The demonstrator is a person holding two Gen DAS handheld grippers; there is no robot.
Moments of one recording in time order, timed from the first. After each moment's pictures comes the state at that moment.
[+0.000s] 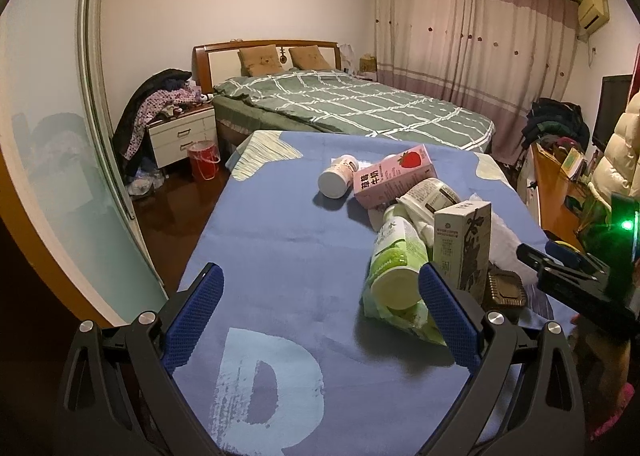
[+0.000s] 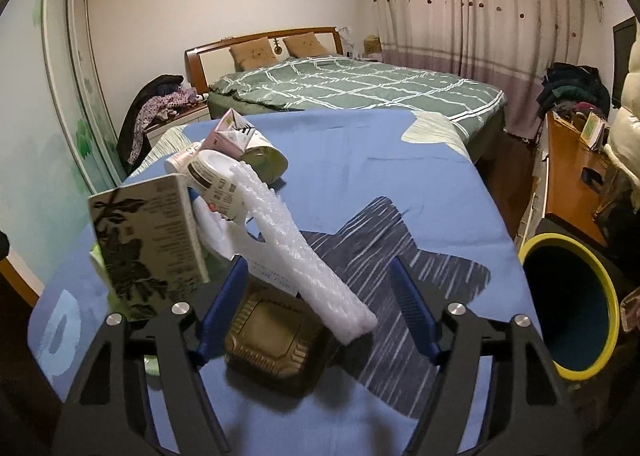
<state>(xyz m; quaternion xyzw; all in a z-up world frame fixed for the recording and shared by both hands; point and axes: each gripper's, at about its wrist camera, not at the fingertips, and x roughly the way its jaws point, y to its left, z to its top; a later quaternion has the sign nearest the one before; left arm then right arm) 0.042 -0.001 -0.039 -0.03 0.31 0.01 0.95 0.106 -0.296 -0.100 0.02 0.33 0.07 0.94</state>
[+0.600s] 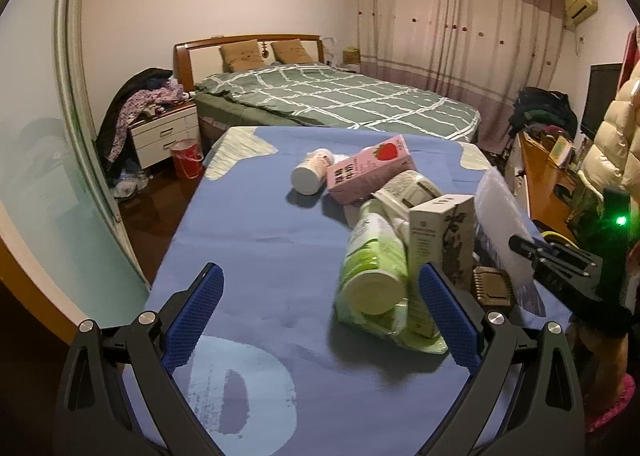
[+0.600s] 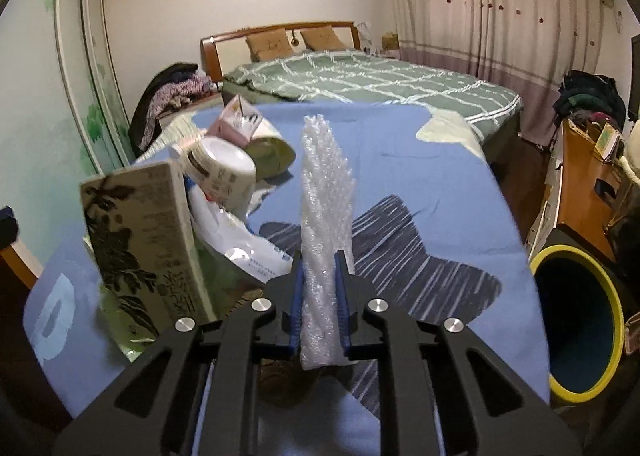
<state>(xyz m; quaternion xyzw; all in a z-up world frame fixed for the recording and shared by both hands) 0.060 -0.025 -0.045 -0.02 0.32 -0.02 0.95 0.109 -0.309 -0.097 0.01 0.33 0.09 0.94</state>
